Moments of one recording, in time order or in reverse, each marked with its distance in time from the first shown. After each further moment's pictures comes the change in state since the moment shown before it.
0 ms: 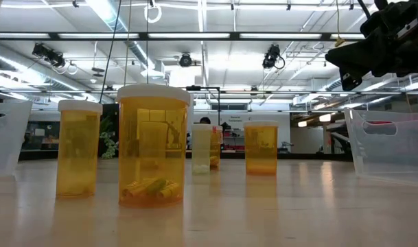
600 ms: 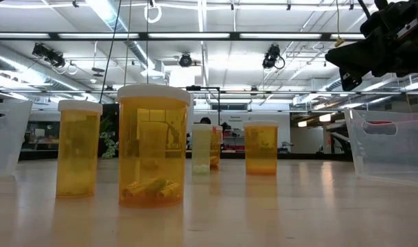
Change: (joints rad) left arm -0.041 -0.065 -0.218 0.006 -0.063 -0.017; right arm 0.000 0.000 0.000 0.001 0.000 -0.001
